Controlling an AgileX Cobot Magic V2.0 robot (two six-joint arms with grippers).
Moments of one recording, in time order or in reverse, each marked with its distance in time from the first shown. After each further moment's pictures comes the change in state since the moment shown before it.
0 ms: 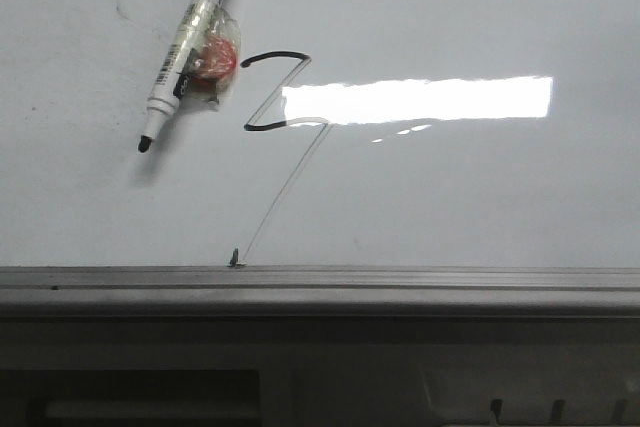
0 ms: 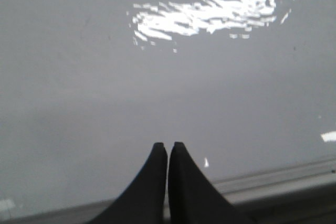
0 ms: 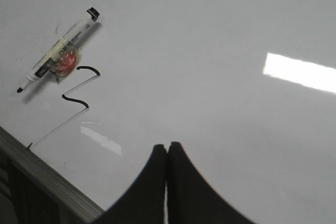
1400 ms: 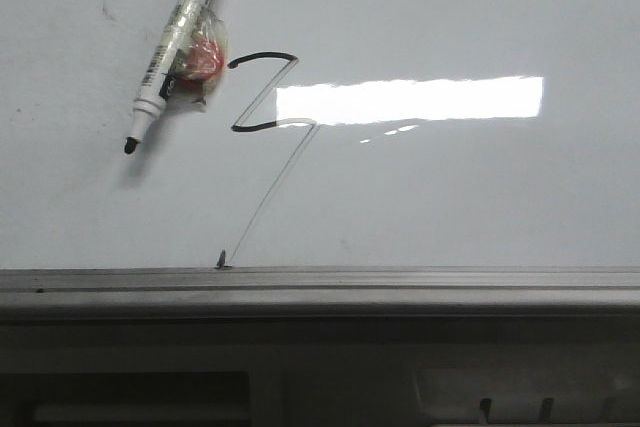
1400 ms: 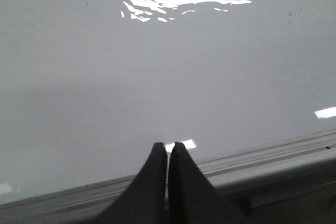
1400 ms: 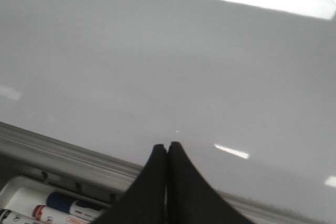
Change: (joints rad) left arm 0.000 0.000 0.000 0.009 0.041 -0.001; right arm -0.259 -0.082 0.242 -0.489 0.006 0.487
